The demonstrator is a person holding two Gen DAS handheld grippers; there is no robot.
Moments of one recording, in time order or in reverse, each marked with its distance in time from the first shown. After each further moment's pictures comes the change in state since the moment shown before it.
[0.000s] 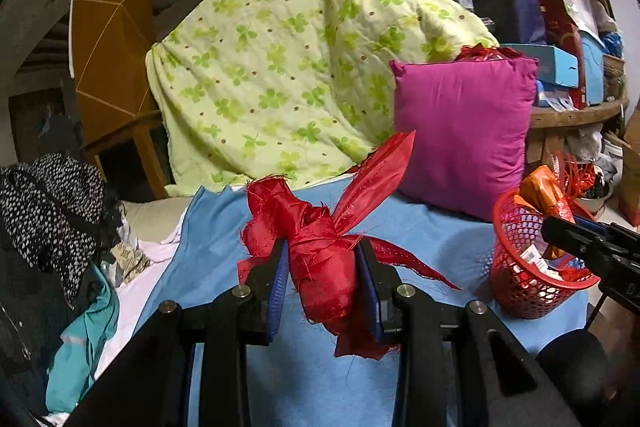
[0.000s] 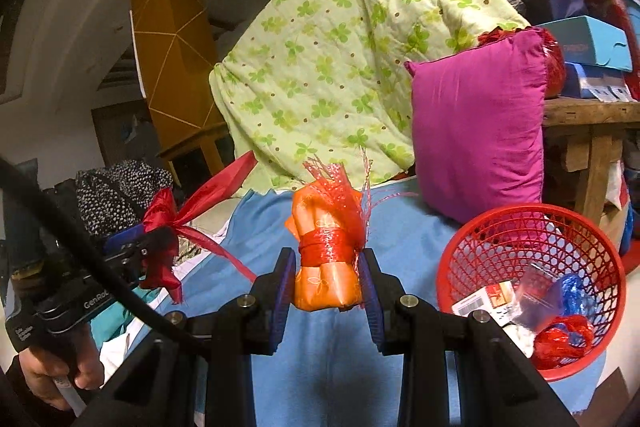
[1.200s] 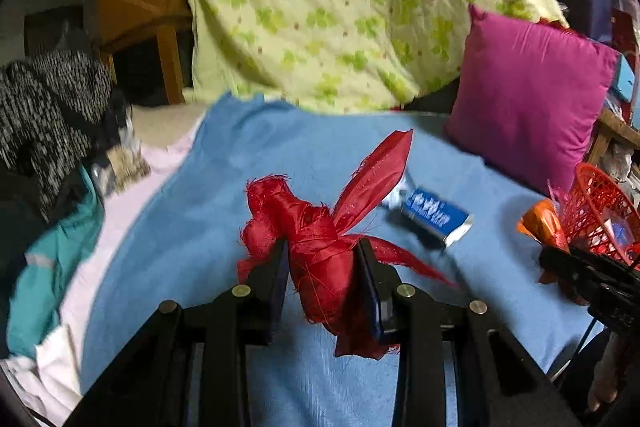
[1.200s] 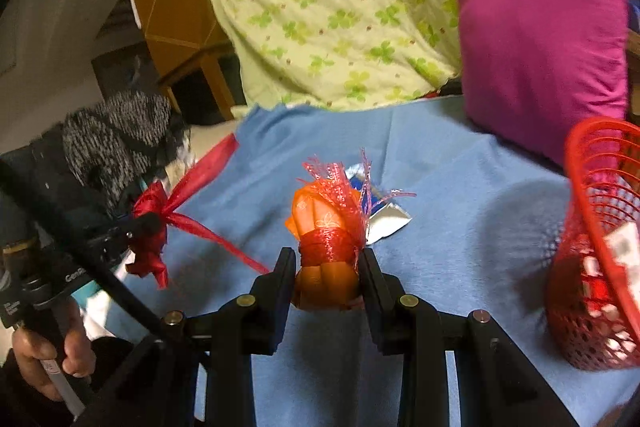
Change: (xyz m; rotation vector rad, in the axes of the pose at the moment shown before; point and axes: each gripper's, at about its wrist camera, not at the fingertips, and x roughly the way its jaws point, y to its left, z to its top) left arm 0.083 0.087 -0.078 -0.193 0.199 0.035; right arm 0.132 0.023 -0.063 -0.016 0.260 0.050
